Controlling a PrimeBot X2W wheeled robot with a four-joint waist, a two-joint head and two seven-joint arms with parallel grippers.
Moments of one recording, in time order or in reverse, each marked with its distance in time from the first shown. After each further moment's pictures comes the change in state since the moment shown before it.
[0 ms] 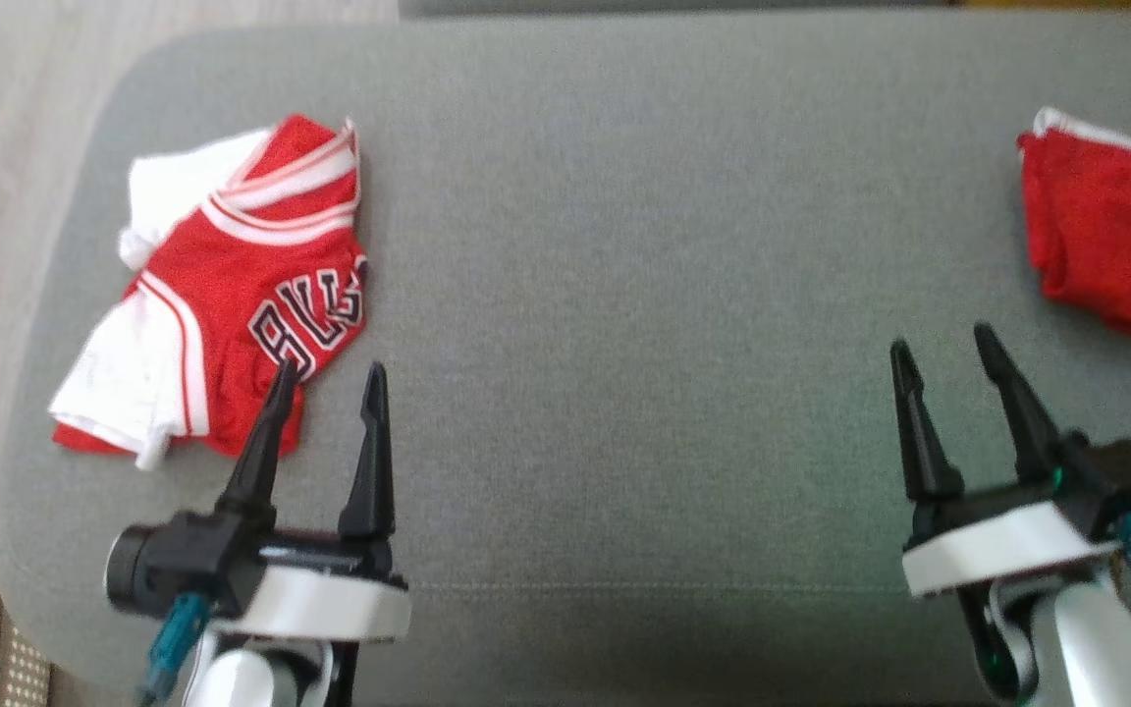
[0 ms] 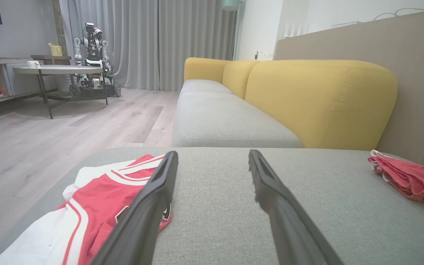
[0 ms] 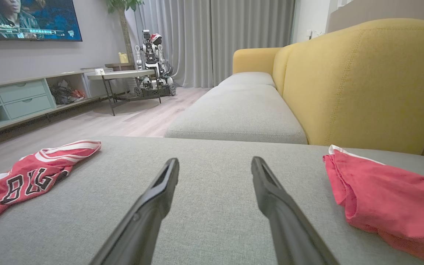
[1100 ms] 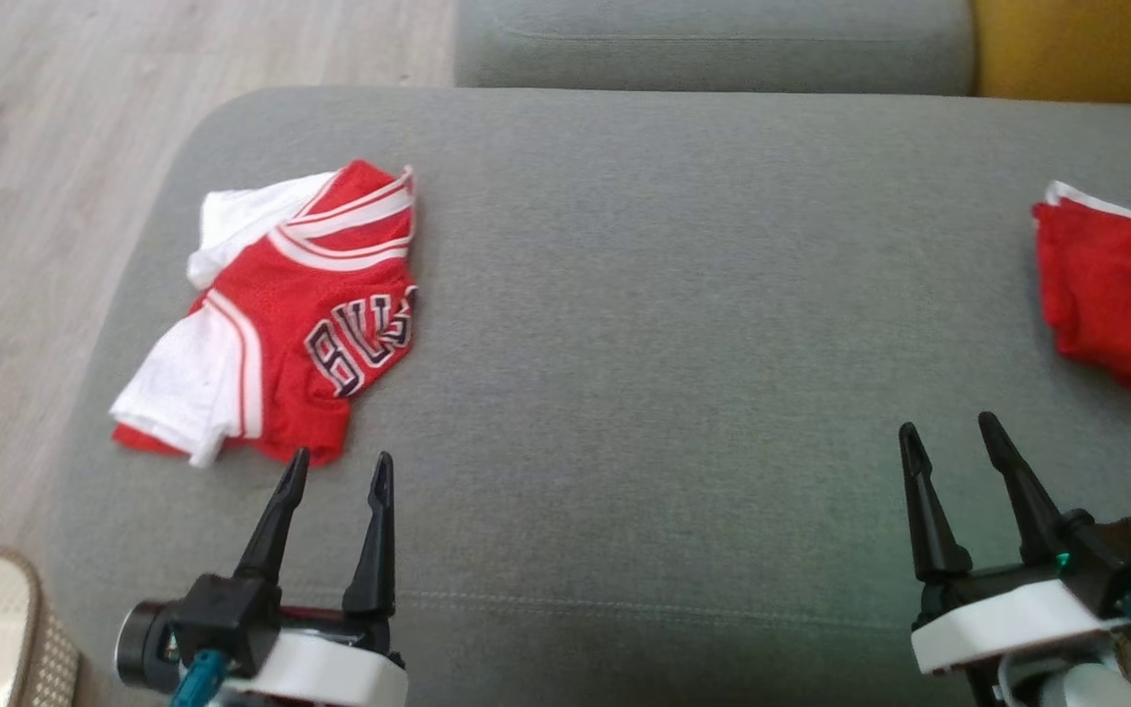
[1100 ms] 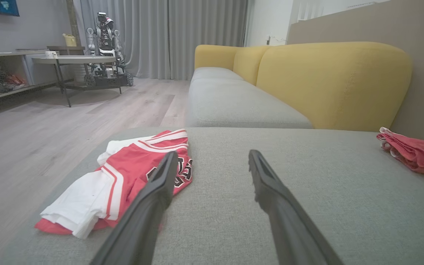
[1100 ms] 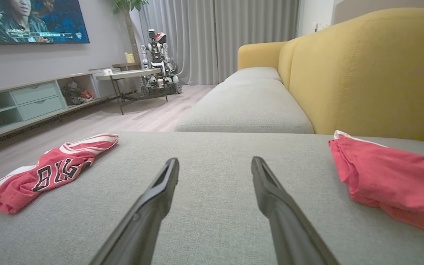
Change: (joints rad) left arm 0.115 0.002 0.018 0.053 0.034 -0.043 0.000; right arm 0.145 0.010 -0.017 -0.024 0.036 0.000 0.000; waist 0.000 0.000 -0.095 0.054
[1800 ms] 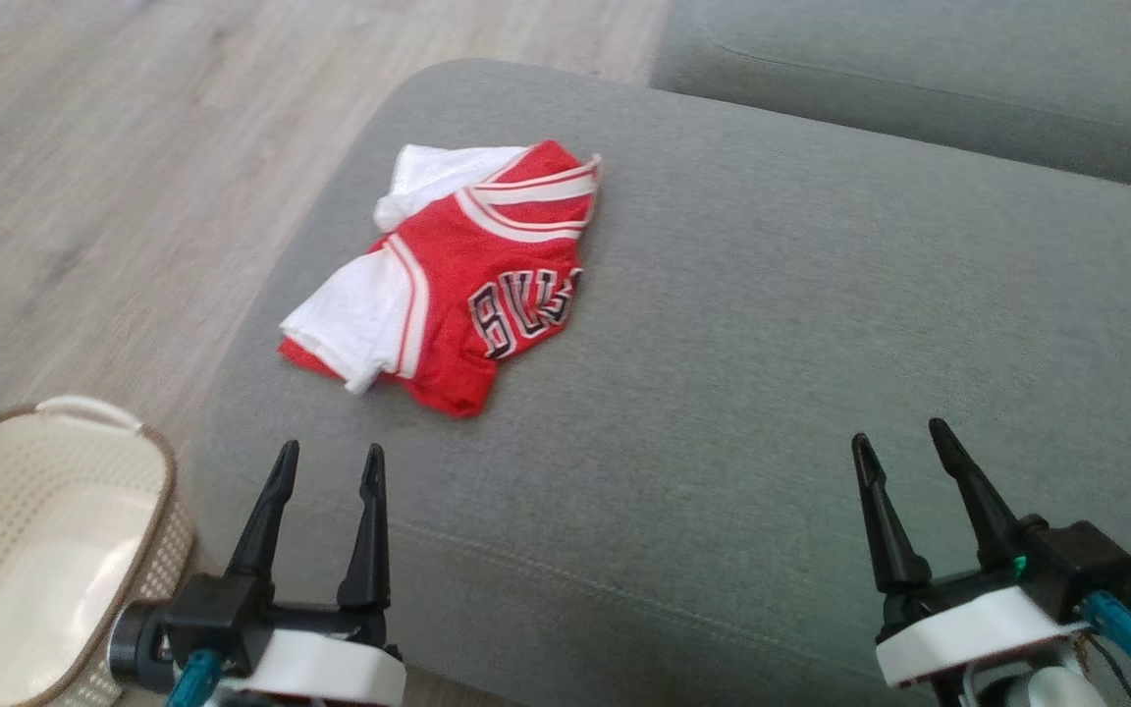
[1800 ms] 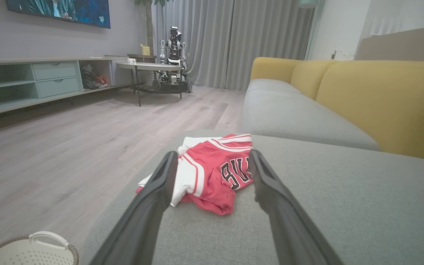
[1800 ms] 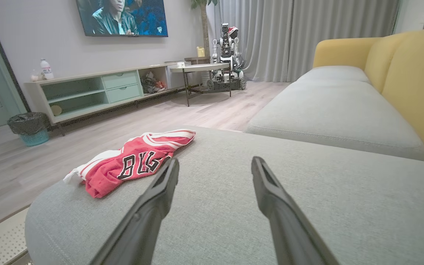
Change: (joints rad) left arm 0.001 0.000 -0.001 -0.021 -0.002 0.035 0.000; right arm 0.003 0.000 0.072 -0.002 0.006 0.000 0.000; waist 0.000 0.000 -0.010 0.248
